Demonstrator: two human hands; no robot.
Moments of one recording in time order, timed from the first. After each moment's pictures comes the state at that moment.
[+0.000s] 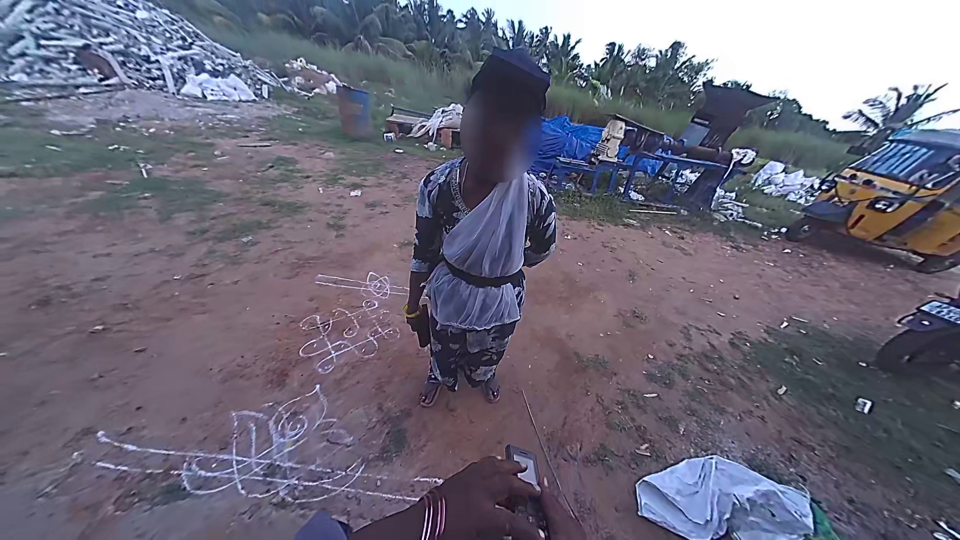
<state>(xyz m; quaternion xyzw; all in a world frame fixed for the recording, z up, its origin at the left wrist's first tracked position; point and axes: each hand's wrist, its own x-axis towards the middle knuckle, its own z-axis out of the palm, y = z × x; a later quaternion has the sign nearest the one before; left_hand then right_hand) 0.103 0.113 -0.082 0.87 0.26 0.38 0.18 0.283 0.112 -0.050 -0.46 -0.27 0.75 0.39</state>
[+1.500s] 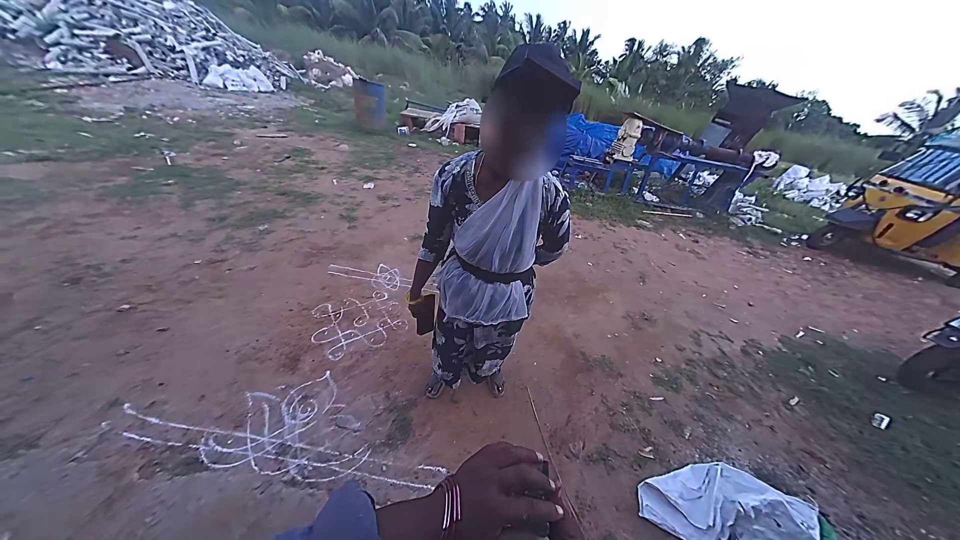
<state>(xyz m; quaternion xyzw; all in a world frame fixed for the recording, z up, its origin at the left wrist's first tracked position) 0.117 0.108 -0.071 0.84 0.28 0.47 -0.03 0.284 0.096 -0.062 -0.17 -0.20 0.86 0.43</state>
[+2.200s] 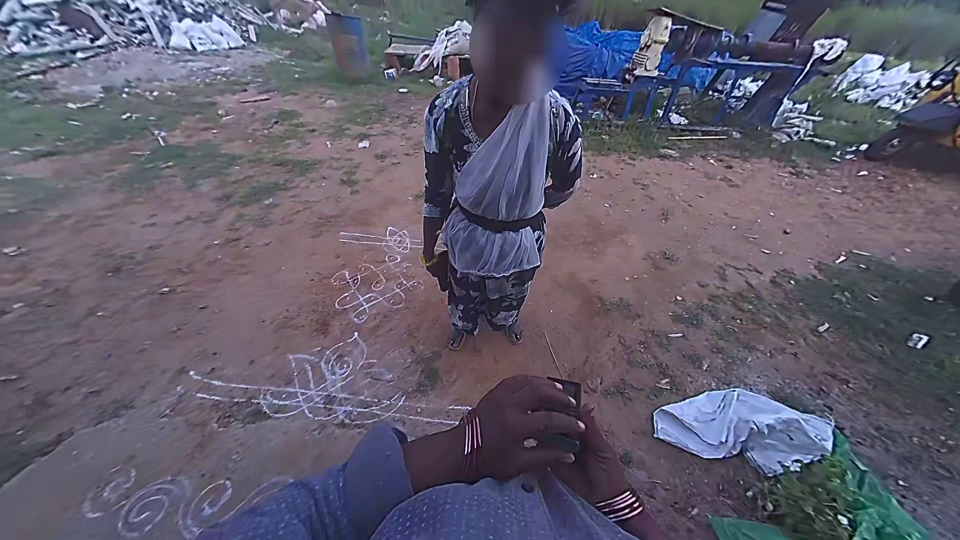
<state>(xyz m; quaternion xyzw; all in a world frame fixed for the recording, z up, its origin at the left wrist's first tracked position) 0.121 0.102 -0.048 0.81 0.32 0.48 0.06 0.293 0.108 -0.058 -0.15 -0.19 0.87 0.42</state>
